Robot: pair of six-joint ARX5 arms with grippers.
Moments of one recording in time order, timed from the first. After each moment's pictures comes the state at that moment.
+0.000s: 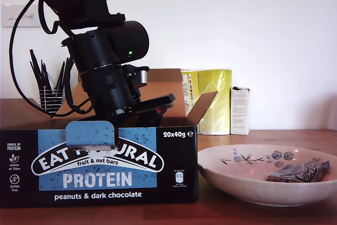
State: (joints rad) left arm -0.64 1.89 1.22 -0.55 0.13 -0.35; right arm 0.57 0.61 0.94 -0.87 -0.23 -0.08
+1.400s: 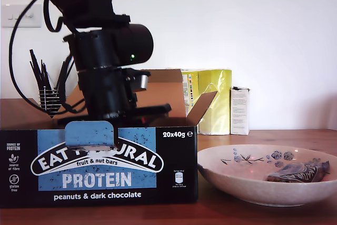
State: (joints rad) left arm -0.66 1.88 1.23 -0.65 0.02 -0.33; right arm 0.57 0.61 0.94 -0.85 -0.23 -0.08
